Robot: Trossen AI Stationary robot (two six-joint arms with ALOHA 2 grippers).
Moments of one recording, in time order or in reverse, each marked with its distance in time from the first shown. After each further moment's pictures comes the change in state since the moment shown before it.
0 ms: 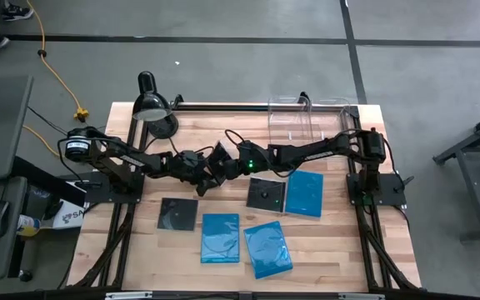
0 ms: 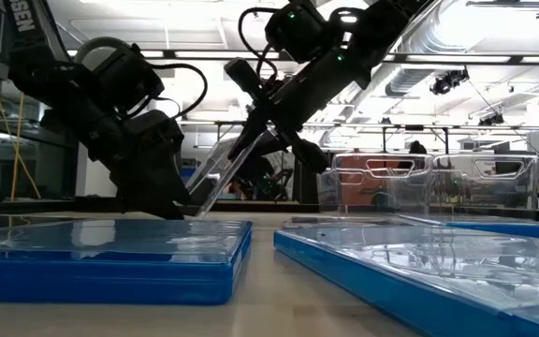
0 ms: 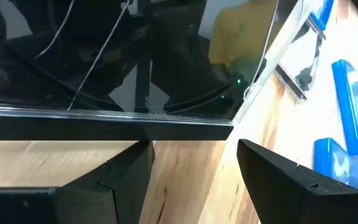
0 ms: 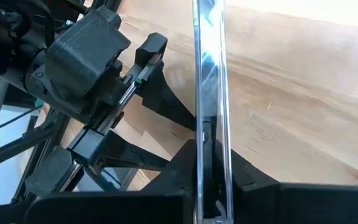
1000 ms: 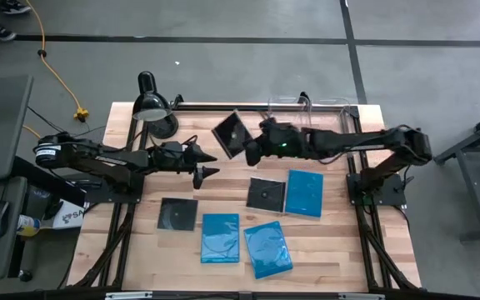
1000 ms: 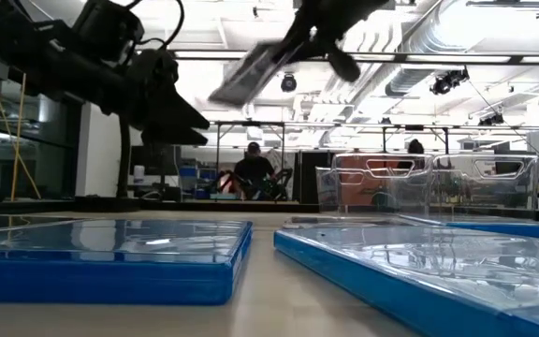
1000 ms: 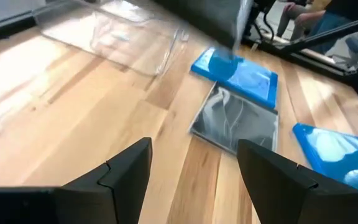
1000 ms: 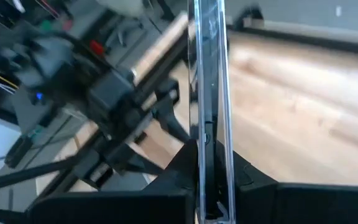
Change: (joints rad) left arm 0.002 -0.328 0.001 0.011 -0.116 0.286; right arm 0.003 -0.420 0.001 -0.239 0.201 -0.258
